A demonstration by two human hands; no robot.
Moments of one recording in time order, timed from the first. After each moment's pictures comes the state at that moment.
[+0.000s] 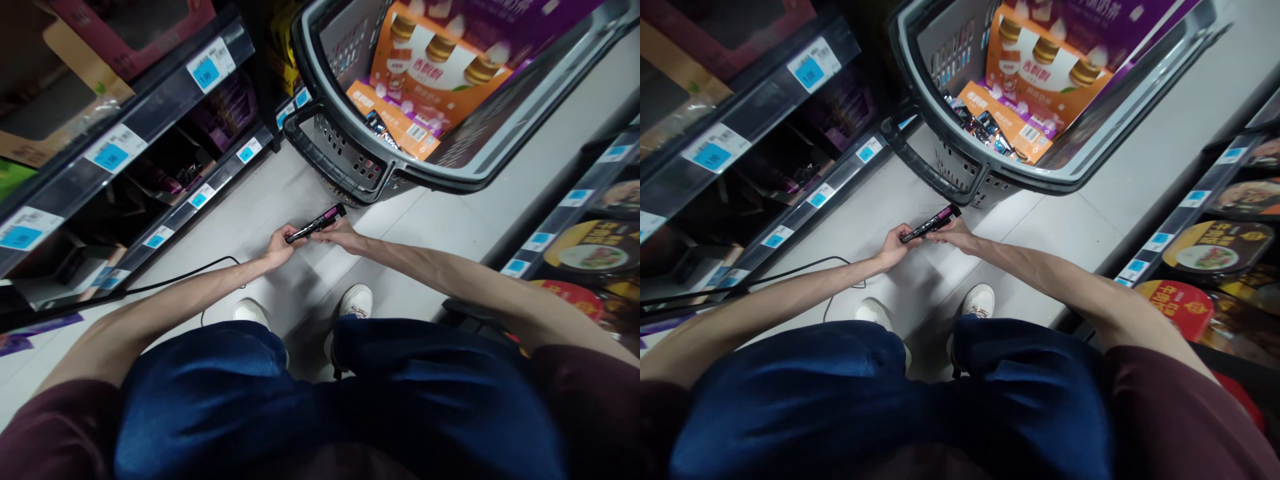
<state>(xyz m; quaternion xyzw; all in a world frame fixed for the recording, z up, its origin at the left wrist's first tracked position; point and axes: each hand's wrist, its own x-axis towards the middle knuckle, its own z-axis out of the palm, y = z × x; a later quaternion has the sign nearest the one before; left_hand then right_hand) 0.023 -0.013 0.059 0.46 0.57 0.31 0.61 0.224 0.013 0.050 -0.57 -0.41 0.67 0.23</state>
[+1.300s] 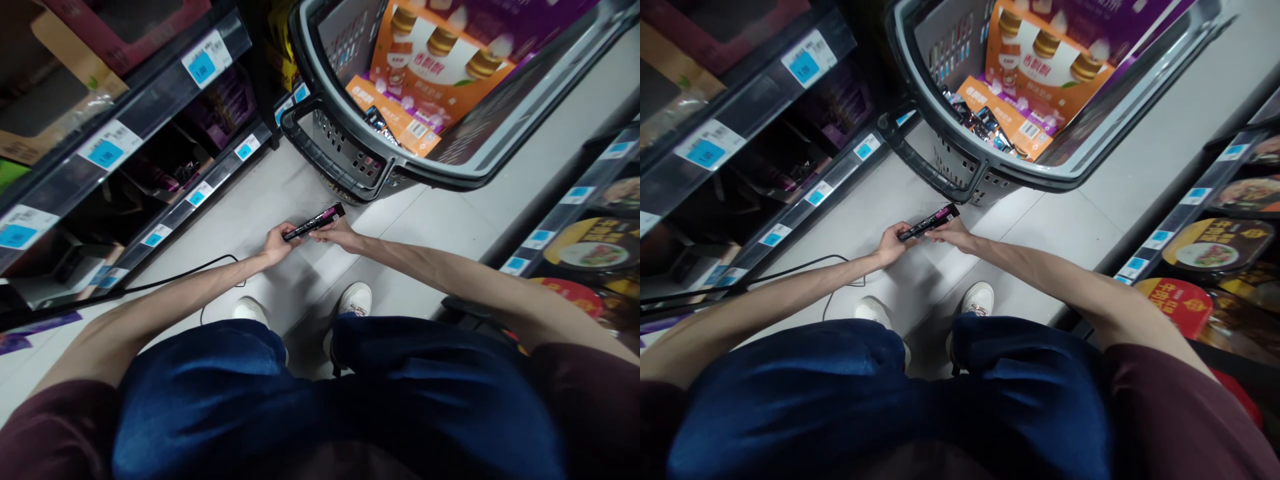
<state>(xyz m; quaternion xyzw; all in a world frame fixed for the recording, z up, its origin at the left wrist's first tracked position) 0.016 -0.008 0.054 0.51 0.59 0.27 0.57 0.219 0.011 0.044 -0.56 -0.39 0.68 0.25</state>
